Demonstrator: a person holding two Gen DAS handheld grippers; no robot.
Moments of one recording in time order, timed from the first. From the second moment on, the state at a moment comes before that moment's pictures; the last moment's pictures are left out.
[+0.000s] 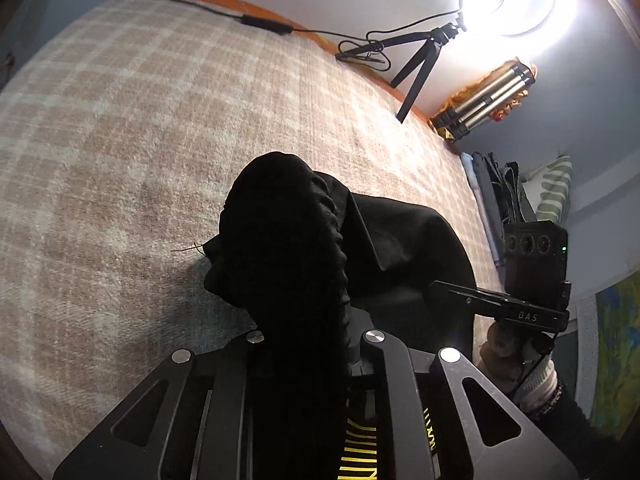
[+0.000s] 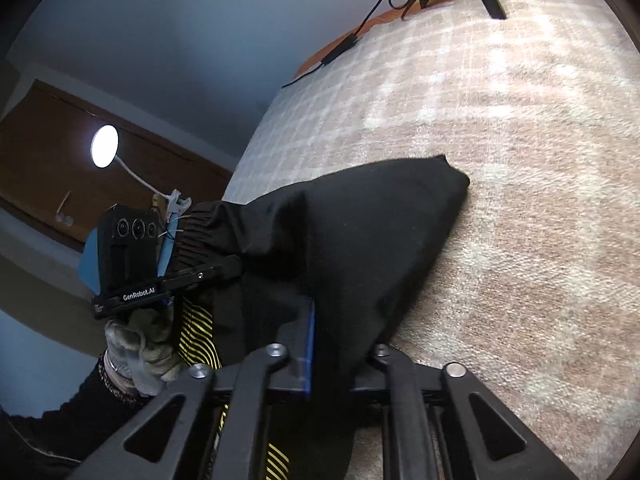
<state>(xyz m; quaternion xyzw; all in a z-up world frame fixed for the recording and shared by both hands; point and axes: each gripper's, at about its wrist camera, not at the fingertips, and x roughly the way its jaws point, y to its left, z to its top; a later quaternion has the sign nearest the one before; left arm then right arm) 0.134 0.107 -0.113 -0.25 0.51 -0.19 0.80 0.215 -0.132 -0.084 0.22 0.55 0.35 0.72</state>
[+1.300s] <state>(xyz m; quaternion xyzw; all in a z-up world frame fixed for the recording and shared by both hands) 0.128 -0.023 0.001 -0.13 0.36 -0.25 0.89 0.159 -0.218 0.064 0.13 0.38 0.27 0.87</state>
